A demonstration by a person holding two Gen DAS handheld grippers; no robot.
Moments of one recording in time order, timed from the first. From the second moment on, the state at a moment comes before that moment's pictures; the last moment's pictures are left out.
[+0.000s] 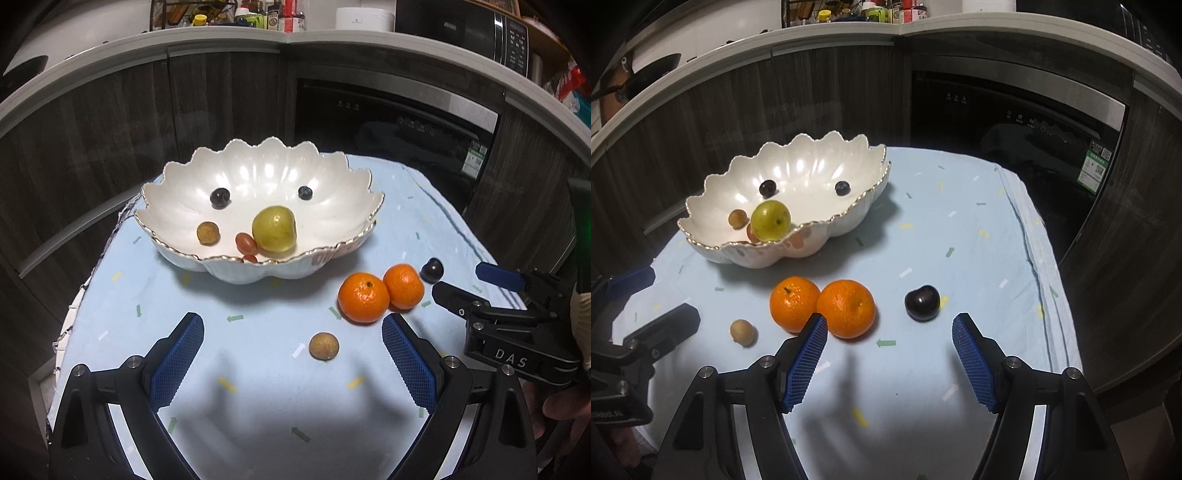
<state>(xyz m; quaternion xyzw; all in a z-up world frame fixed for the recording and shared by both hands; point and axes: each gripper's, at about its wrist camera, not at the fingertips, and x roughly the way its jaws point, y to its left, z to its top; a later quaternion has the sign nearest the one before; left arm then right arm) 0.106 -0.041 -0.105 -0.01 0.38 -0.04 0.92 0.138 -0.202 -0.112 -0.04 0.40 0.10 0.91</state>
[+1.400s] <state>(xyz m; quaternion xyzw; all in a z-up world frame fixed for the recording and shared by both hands) 0.134 -0.064 -0.154 -0.02 0.43 -0.09 0.90 0.184 -0.206 -0.153 0.09 0.44 0.19 0.87</state>
